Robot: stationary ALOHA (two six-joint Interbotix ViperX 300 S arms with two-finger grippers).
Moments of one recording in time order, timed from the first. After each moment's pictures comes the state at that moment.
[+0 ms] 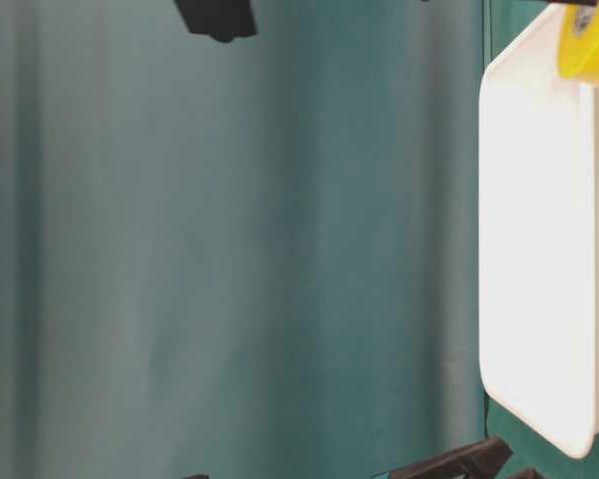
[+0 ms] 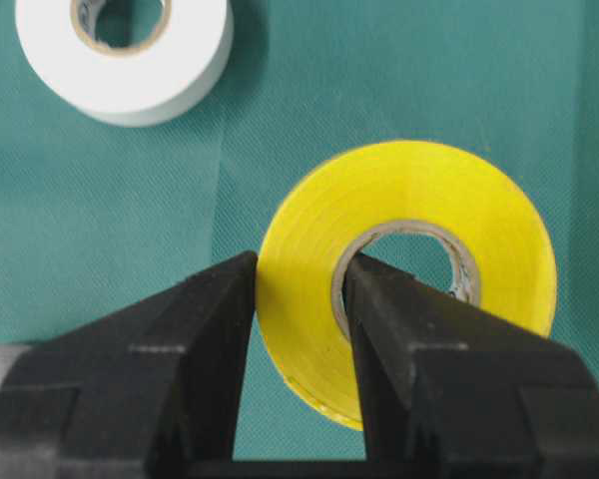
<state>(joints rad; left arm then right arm) 0.01 -0.29 0.96 -0.03 -0.01 -0.04 0.15 -0.20 0.87 -0.01 0.19 0.26</state>
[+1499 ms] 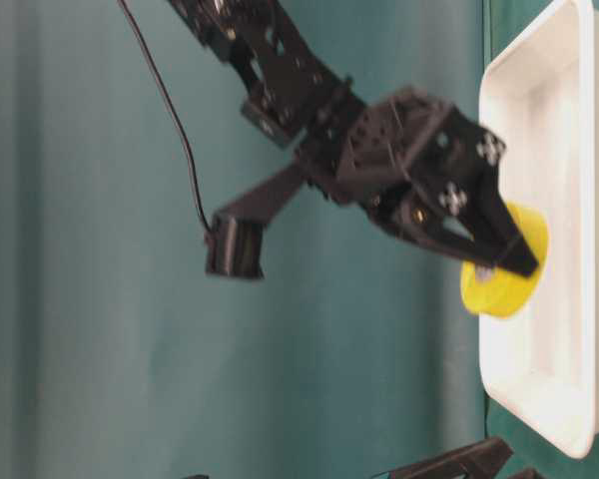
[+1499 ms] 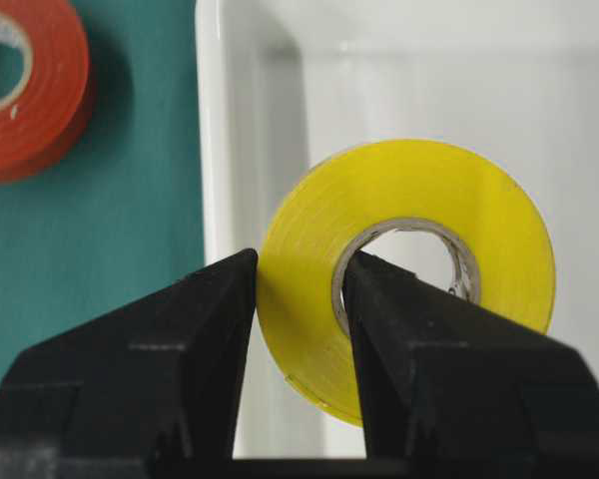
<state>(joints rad) 0.01 -0.29 0.96 -0.03 -0.01 -0.04 -0.14 0.15 0.45 -0.25 0.18 0.26</state>
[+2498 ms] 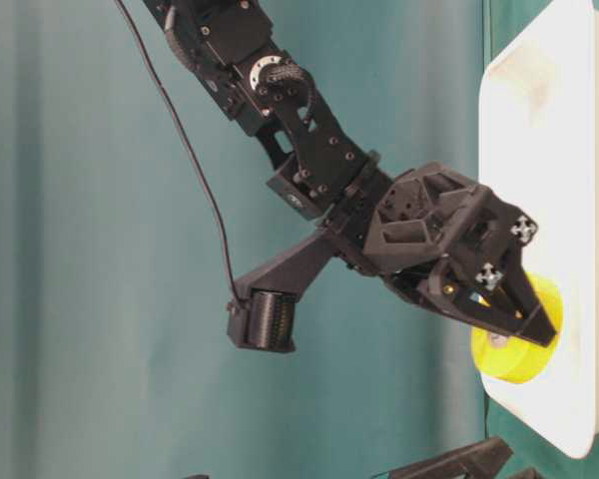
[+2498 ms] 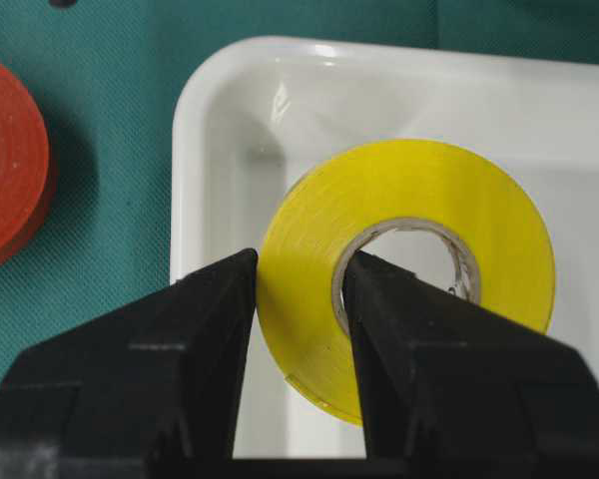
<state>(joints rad) 0.01 -0.29 0.96 -0.03 -0.01 -0.04 -0.14 0.28 0.33 -0.33 0.17 0.26</state>
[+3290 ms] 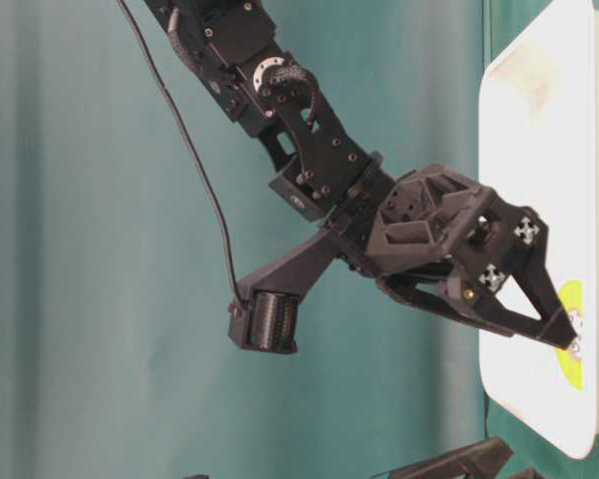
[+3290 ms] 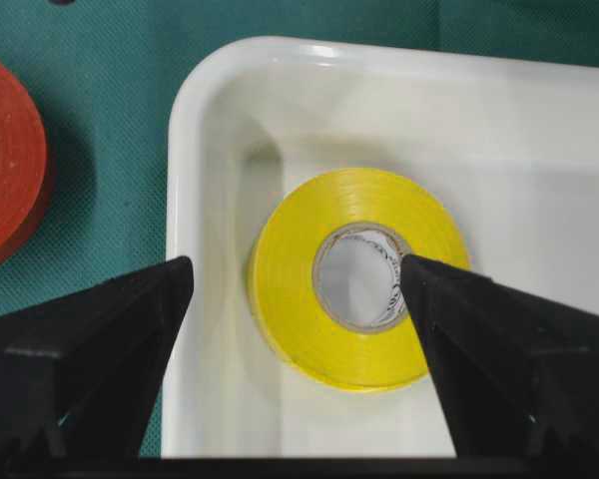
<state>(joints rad) 0.01 -0.29 0.96 -0.03 -0.01 -0.04 -0.15 0.28 0.32 -0.34 0.17 0.26</state>
